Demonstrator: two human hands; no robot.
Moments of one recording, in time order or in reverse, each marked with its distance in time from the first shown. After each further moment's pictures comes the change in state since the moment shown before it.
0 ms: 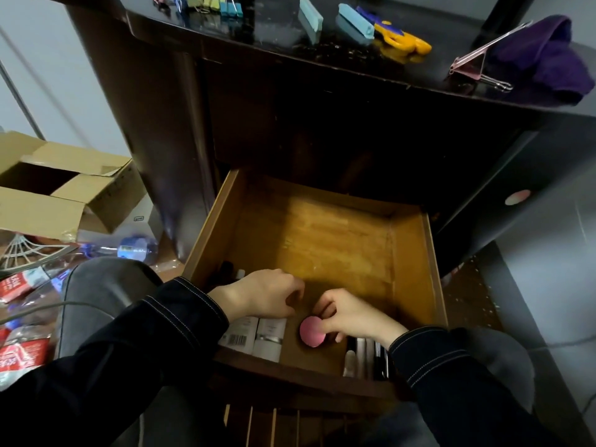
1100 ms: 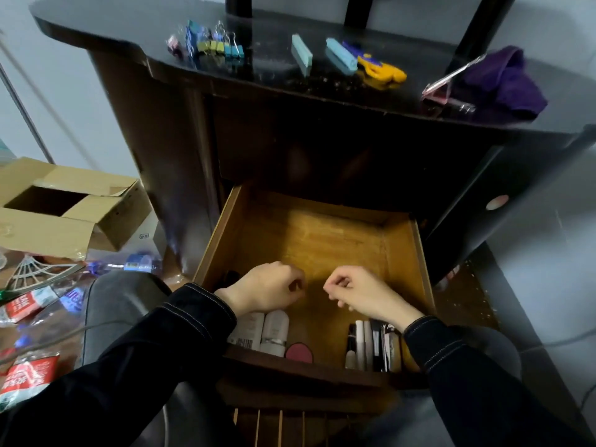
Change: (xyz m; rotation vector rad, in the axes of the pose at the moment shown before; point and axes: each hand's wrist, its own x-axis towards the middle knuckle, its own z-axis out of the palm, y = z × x) left_hand -0.019 0.011 -0.022 -0.035 0.237 -0.008; right_hand -0.042 -0.033 -0.035 -0.039 0.282 -0.190
